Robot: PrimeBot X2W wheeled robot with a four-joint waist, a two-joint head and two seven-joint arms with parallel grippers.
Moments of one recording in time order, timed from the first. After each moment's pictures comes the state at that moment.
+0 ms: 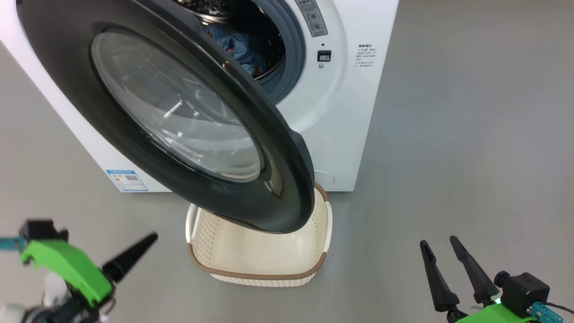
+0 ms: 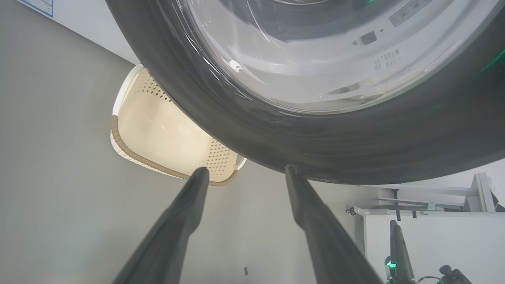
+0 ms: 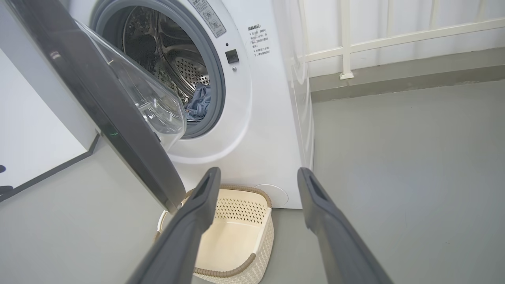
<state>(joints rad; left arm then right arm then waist) -0.27 0.43 -0.22 0.20 -1.38 -0.13 0.52 0.03 -0.13 0.08 0.14 0.37 0.13 -0.26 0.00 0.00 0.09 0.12</state>
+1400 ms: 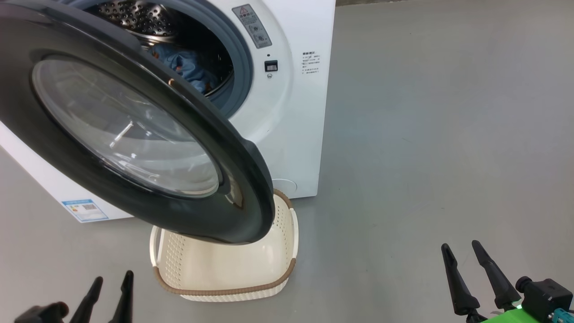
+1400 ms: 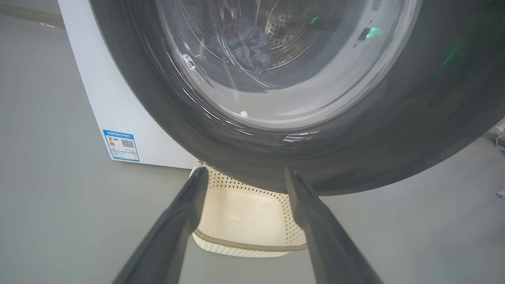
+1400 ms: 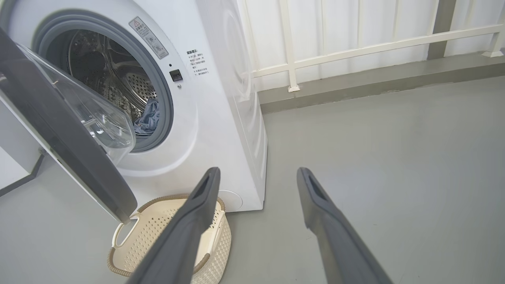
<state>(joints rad) 0.01 0.36 -0.26 0.22 -0.75 -0.13 -0.25 0.06 -0.16 0.03 0.12 0.38 0.13 -0.26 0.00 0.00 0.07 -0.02</state>
